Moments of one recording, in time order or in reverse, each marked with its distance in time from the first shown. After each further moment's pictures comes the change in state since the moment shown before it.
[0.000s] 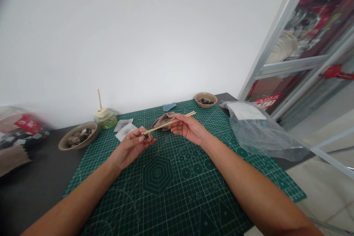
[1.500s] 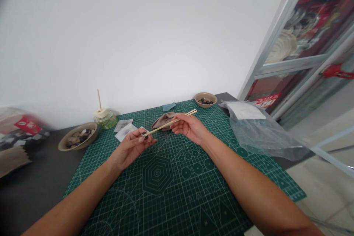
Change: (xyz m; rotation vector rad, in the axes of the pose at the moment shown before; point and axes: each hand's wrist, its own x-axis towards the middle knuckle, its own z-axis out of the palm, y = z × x) left_hand 0.000 0.000 -0.002 -0.004 -0.027 -0.003; right_hand 0.001 -0.001 -0.002 -0.017 -0.026 -0.090
